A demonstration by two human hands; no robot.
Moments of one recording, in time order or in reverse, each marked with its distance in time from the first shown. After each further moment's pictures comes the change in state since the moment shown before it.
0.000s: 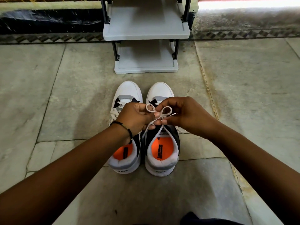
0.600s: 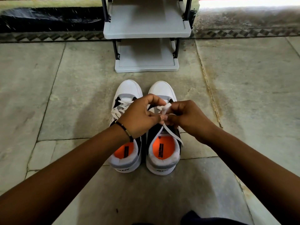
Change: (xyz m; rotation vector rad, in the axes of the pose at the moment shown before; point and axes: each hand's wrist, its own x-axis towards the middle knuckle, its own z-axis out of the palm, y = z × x) left_hand -0.007 0.015 0.007 0.311 -0.082 0.202; right_hand -0.004 0.012 0.012 0.254 0.062 0.113
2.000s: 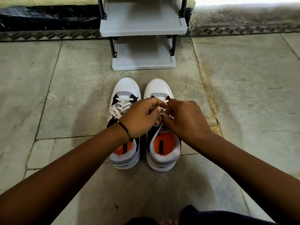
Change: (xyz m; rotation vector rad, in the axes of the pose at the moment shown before) left_hand 0.001 -0.009 0.005 0.213 -0.058 0.064; right_hand -0.015 -0.007 0.015 -0.743 0.263 -0.224
